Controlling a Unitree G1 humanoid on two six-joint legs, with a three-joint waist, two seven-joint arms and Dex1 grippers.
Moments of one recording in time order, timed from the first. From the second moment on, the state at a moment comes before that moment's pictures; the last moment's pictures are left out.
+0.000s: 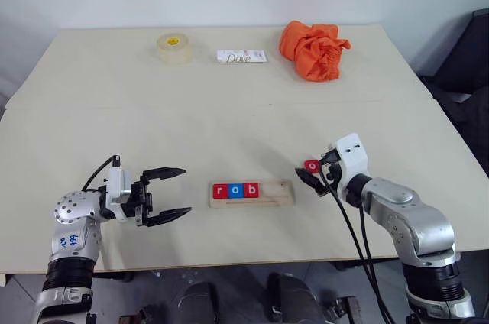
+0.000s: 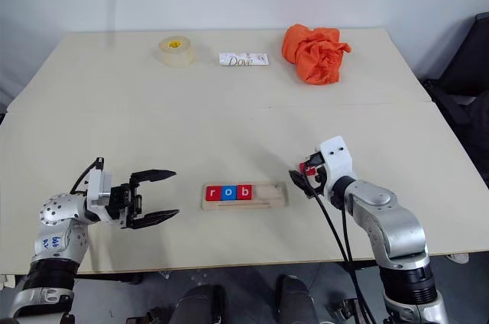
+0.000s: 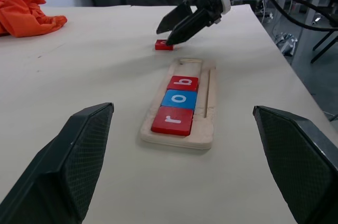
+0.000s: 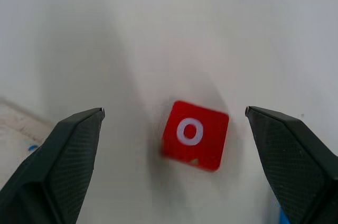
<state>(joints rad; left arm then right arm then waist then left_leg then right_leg) -0.25 0.57 0.19 0.32 -0.51 -0.23 -1.44 -0.29 -0.46 -0.03 -0.38 0.33 0.94 0.36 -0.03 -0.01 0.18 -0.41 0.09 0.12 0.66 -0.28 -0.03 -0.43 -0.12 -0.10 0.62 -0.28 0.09</state>
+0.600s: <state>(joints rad) -0.21 0.57 0.19 0.28 -0.51 -0.22 -1.43 -0.27 -0.43 -0.01 -0.36 0.29 0.93 0.31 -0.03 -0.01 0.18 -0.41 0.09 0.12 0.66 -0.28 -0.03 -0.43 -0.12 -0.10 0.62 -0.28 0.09</state>
